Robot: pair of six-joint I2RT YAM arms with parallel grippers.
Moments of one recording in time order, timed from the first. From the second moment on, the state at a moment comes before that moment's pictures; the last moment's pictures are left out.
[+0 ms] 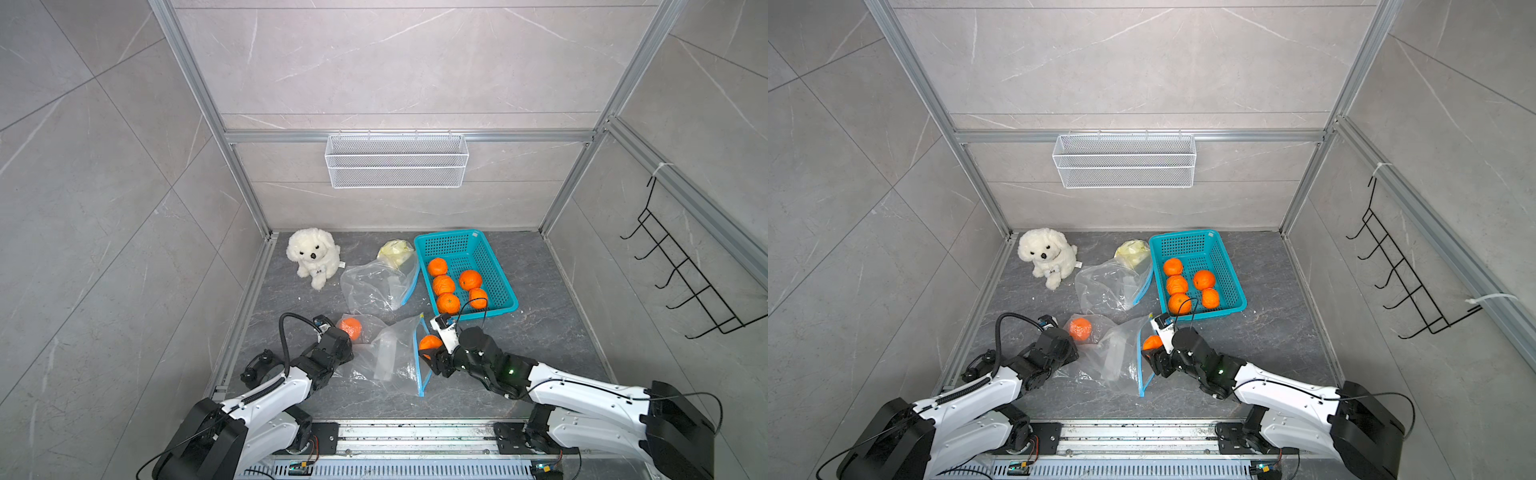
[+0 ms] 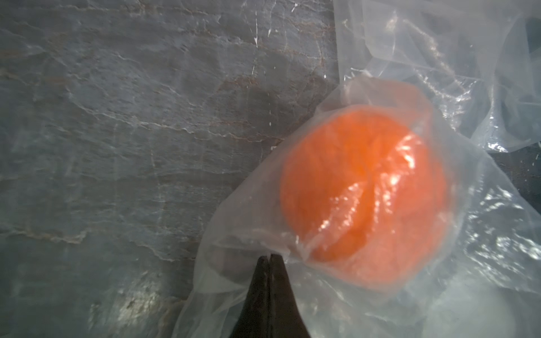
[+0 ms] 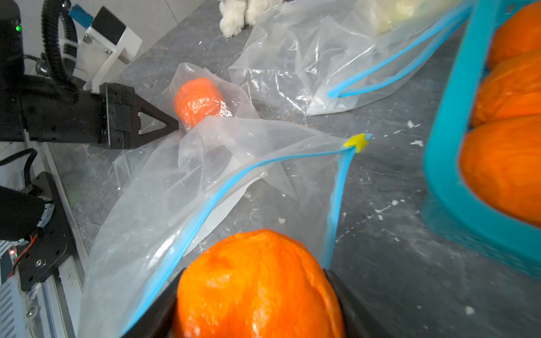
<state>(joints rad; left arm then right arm) -0.55 1.04 0.28 -0.13 -0.27 -0.79 0.91 1.06 0.46 0.02 0.02 0.31</state>
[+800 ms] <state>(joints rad) -0.55 0.69 0.35 -0.25 -0.11 -0.69 0.35 1.79 1.49 -0.38 0.04 0.22</state>
